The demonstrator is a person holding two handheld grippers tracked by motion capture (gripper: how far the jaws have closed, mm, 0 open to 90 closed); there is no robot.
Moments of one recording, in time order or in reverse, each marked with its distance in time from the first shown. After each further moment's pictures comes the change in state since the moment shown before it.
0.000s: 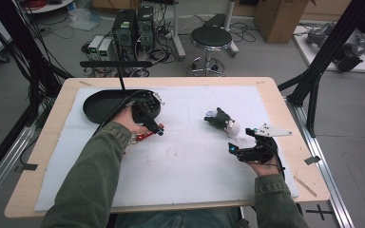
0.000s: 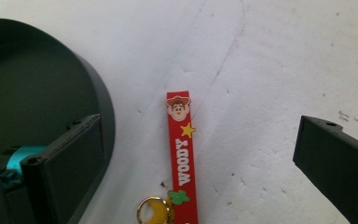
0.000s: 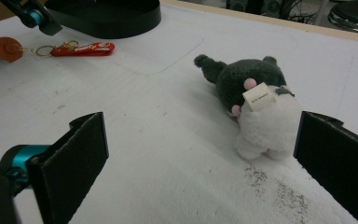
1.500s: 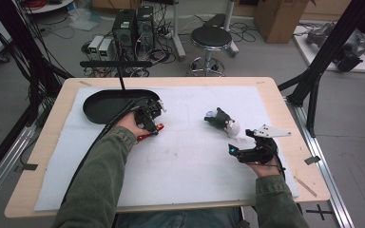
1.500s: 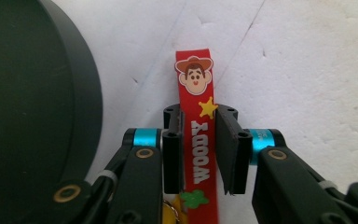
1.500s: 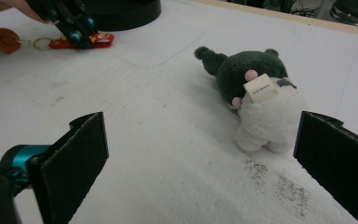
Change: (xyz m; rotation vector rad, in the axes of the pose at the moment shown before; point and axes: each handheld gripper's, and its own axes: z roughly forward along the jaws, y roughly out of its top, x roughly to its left) left arm 0.008 -0.009 0.033 0.135 0.017 -0.015; right arm 0.000 -0.003 0.000 0.020 0.003 -0.005
